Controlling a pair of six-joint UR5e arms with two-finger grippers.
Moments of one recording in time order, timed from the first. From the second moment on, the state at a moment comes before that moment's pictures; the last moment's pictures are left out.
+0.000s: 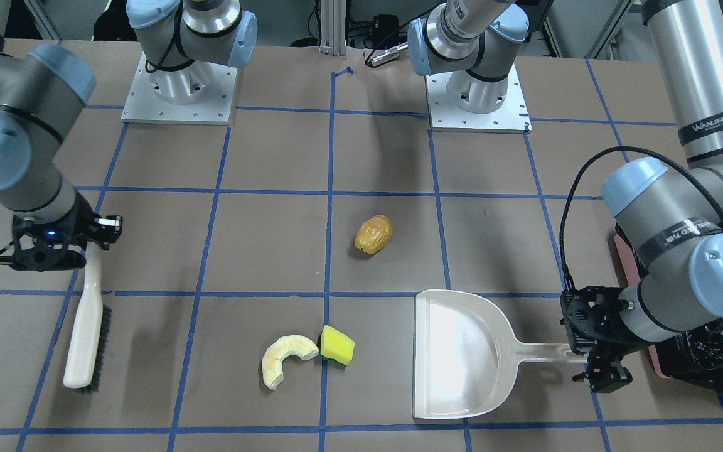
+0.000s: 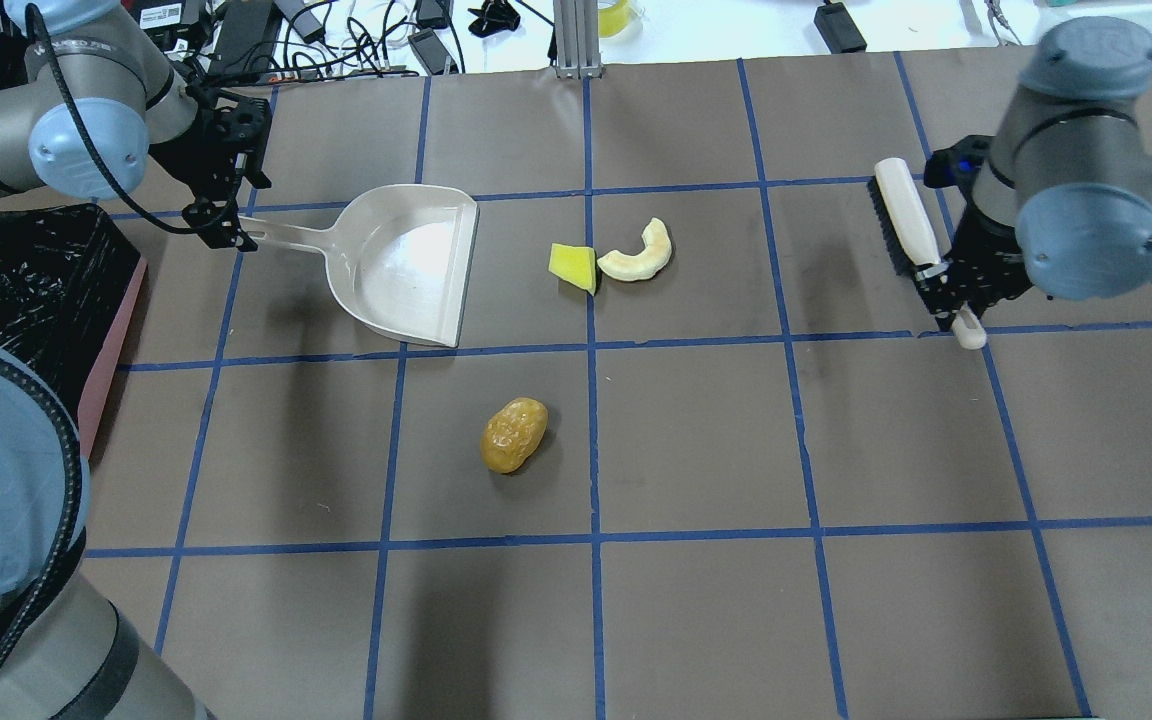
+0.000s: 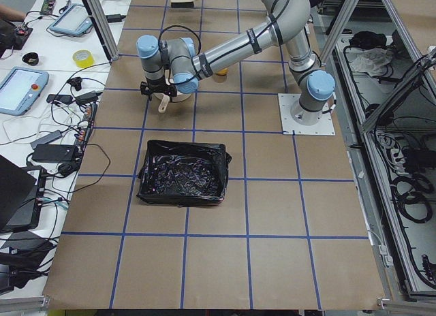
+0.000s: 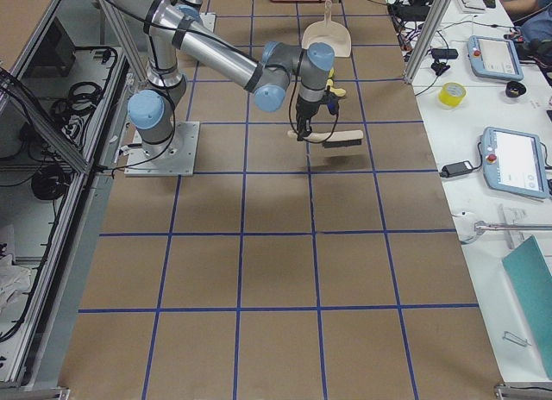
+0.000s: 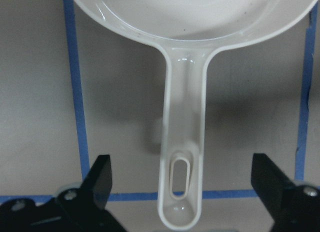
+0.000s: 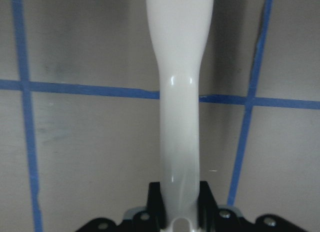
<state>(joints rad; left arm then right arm) -1.32 -2.11 -1.45 -1.16 1.49 1.84 1.41 -1.37 1.85 -1.94 -1.72 -0.22</state>
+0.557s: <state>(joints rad) -1.32 -2.13 -1.46 -1.16 1.49 1.82 1.75 -1.29 1.77 -1.89 -1.73 0.24</state>
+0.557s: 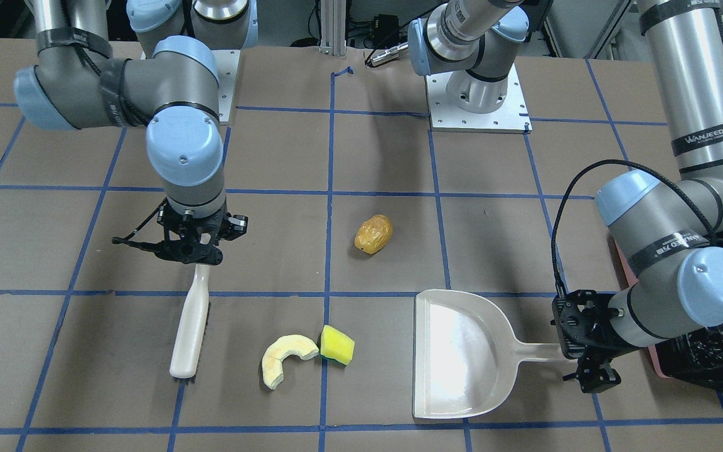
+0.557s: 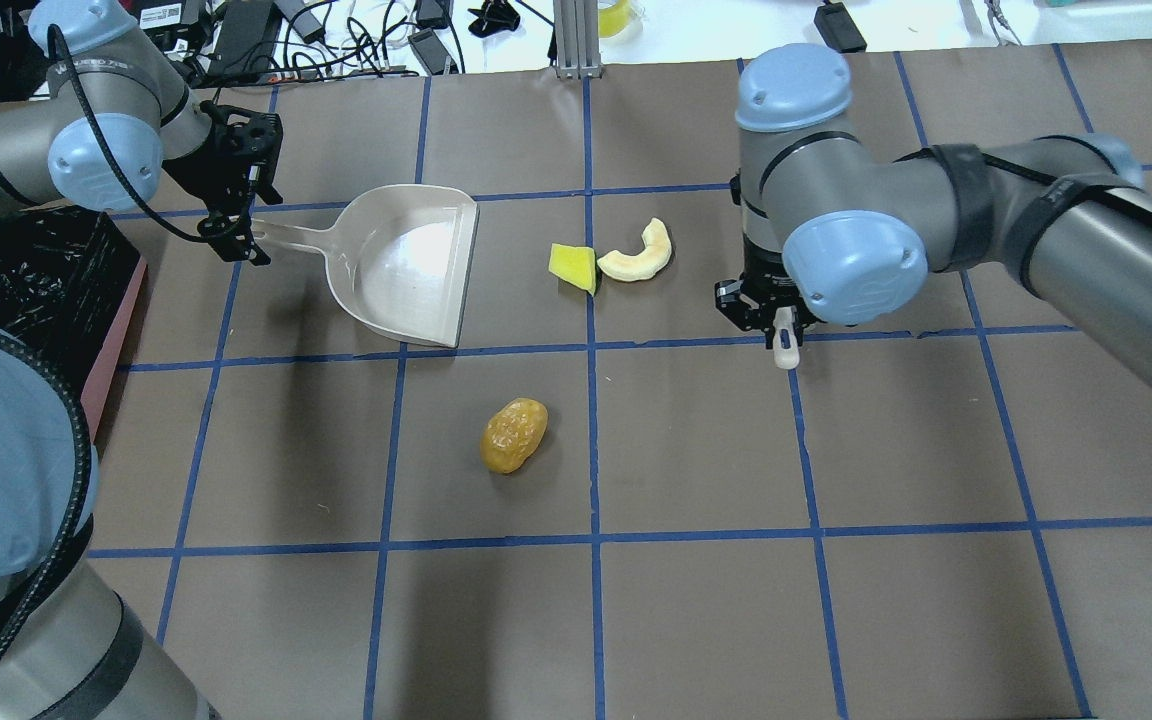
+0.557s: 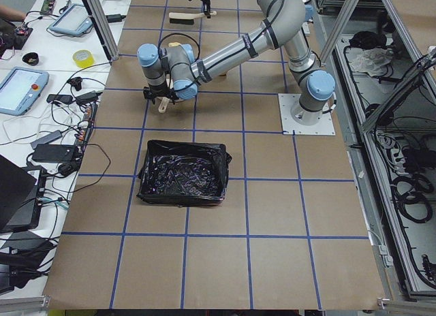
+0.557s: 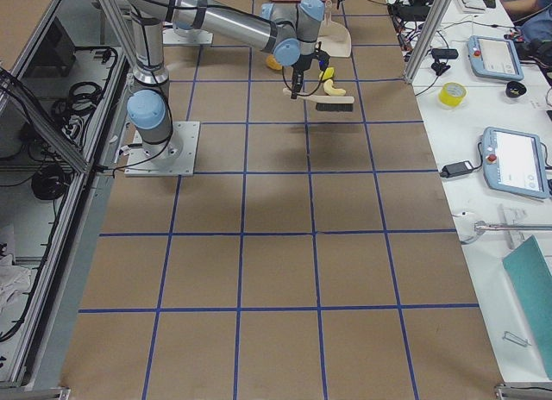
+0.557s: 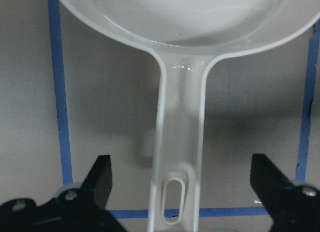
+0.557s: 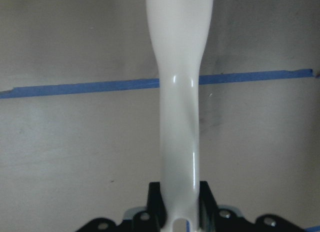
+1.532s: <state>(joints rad) -1.32 -2.14 -1.47 -1.16 1.49 1.82 2.04 -1.02 1.47 -1.90 -1.63 0.51</state>
